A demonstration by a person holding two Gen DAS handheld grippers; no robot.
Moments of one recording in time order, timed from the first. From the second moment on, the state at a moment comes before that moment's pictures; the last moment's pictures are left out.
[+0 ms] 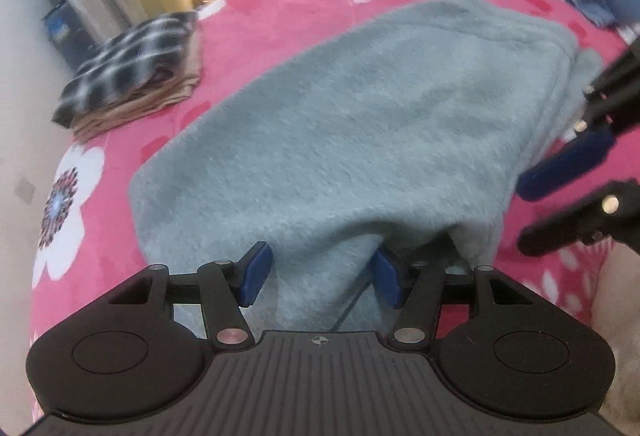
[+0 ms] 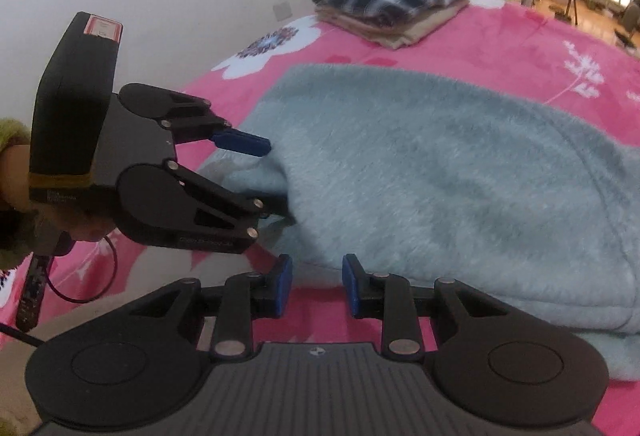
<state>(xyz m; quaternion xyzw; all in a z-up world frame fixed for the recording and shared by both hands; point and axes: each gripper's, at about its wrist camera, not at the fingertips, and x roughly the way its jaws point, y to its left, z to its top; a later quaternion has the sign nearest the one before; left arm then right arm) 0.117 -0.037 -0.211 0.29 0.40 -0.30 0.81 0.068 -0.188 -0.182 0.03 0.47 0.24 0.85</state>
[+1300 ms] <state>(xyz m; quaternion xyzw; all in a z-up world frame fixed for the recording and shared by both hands) 0.110 0.000 -0.222 0.29 0.37 -0.22 0.86 0.100 -0.191 -0.224 0.16 0.46 0.24 0.84</state>
